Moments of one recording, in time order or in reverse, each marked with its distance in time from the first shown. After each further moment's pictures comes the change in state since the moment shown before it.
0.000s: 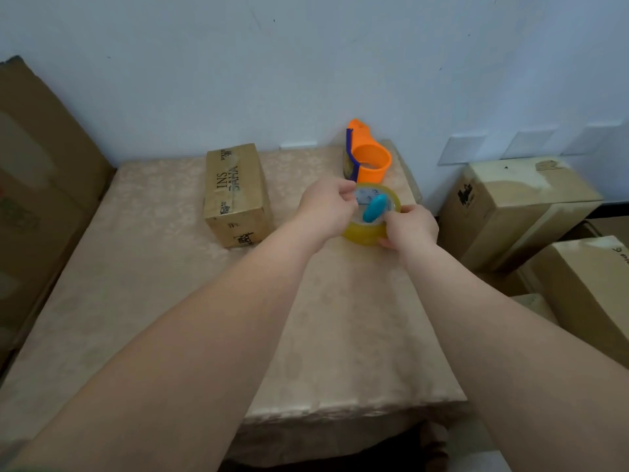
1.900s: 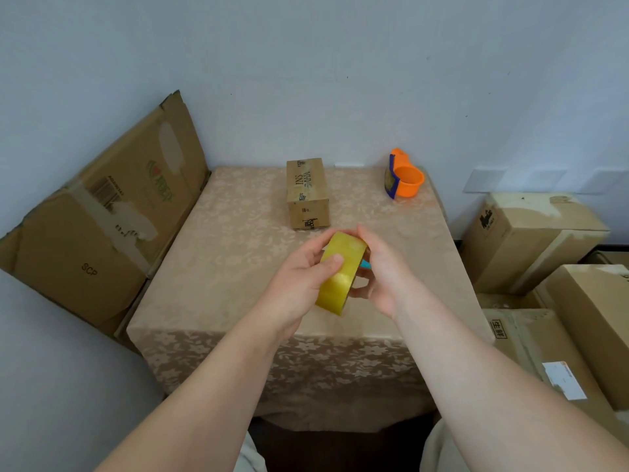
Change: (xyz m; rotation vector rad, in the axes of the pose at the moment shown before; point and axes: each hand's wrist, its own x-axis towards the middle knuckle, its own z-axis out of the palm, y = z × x) left_hand -0.232 -0.046 -0.079 -0.521 -0.088 0.186; right_hand -0.215 0.007 -0.001 0.357 -0.721 -0.053
